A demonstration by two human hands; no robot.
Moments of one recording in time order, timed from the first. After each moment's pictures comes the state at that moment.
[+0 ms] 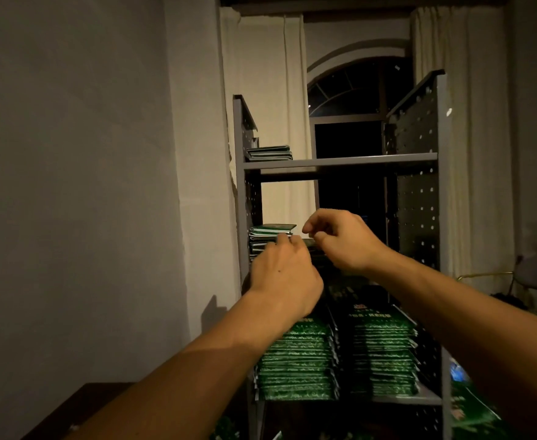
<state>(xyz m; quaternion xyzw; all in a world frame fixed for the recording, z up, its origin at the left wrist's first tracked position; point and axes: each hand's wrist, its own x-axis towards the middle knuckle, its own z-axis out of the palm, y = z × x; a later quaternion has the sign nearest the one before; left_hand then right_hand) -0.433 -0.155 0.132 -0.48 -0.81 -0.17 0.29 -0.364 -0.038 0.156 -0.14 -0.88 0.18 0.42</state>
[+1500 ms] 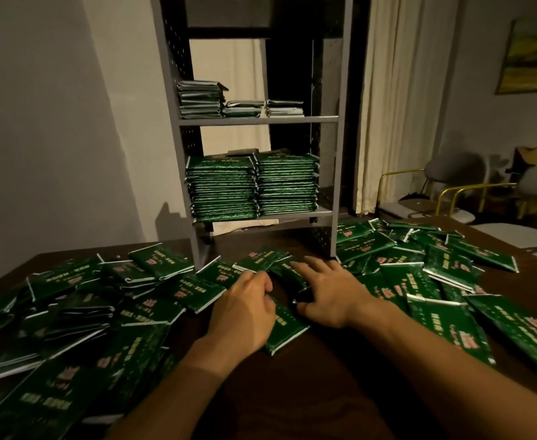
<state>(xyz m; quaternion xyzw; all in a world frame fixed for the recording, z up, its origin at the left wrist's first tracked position) -0.334 -0.244 -0.126 -0.52 -0.81 -0.27 0.01 -0.210 -0.114 -0.118 -0.33 -0.94 0.05 0.03</state>
